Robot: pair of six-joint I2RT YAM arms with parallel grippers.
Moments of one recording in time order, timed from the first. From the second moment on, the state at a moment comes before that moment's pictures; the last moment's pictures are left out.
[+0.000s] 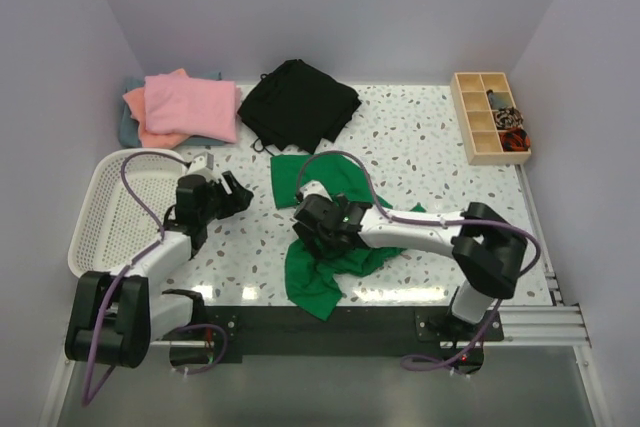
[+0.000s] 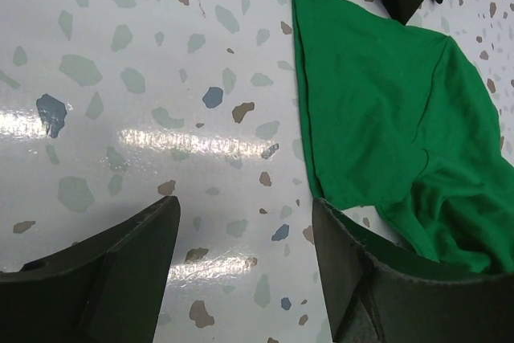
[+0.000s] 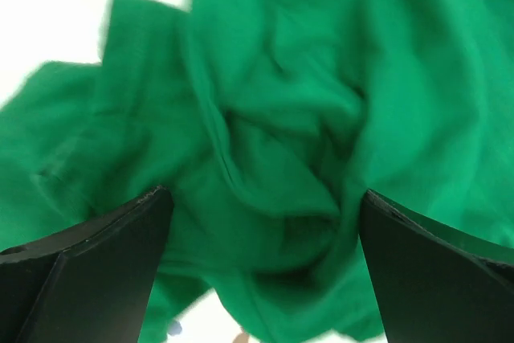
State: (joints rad) left arm -0.11 1.15 0.36 0.23 0.15 -0.51; right arm 1.08 1.64 1.05 -0.52 0.40 0.40
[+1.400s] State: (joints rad) left arm -0.10 1.14 0.36 0.20 -0.07 -0.54; right arm 1.06 2.21 1.77 -0.47 0.45 0.03
